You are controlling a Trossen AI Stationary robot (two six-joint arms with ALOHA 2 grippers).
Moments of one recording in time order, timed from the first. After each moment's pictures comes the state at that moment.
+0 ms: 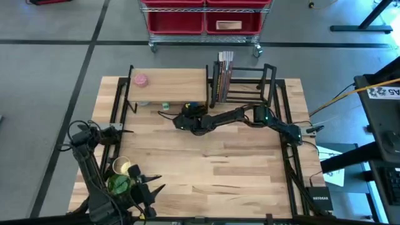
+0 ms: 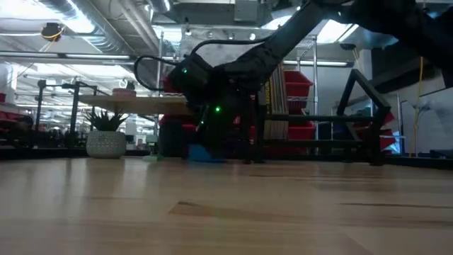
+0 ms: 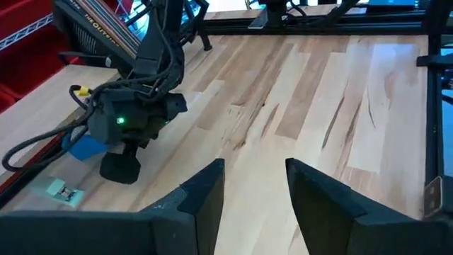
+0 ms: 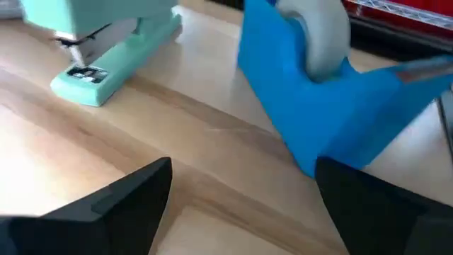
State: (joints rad) left arm -1.05 1.93 1.85 -1.56 -1.14 -1.42; right arm -0.08 2.43 1.66 -0.06 0.80 0.60
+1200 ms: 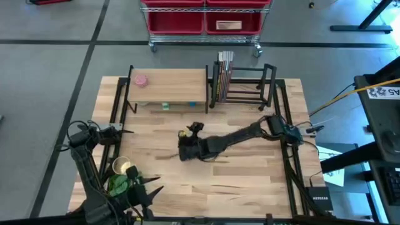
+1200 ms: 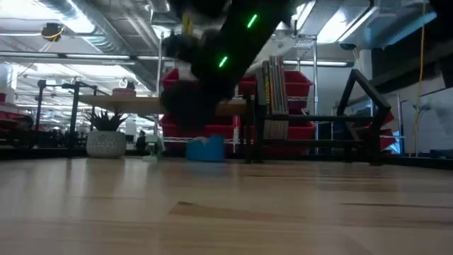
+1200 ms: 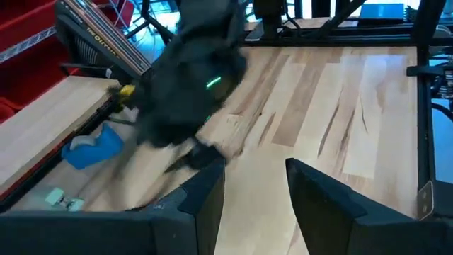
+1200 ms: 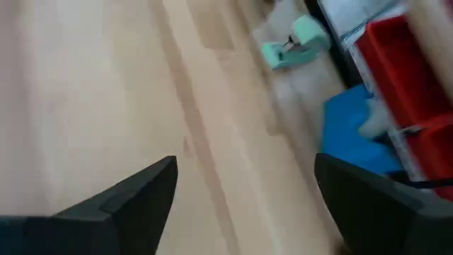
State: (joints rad) left arm -1.05 1.92 1.85 -1.57 -1.18 -1.45; right arm 0.28 2.19 1.66 -0.54 0.82 0.13
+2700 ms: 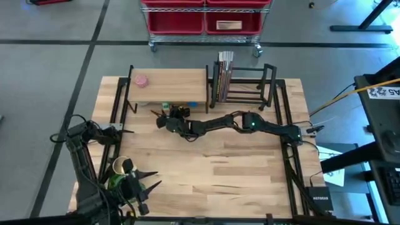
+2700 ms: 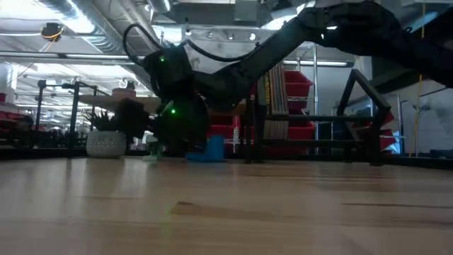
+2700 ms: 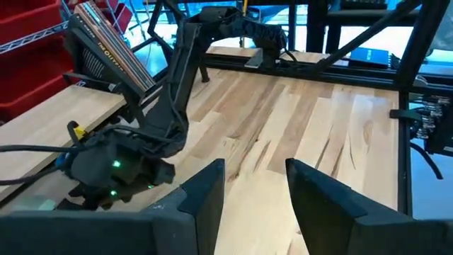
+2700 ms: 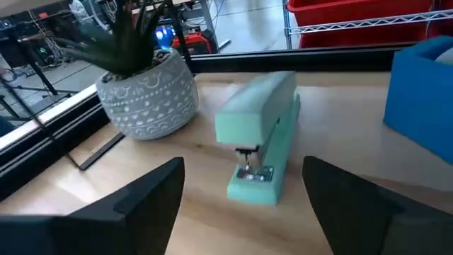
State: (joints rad) left arm -1.07 1.83 1.85 -1.57 -1.24 -1.46; right arm -0.04 2.67 1.98 0.30 0.84 0.63
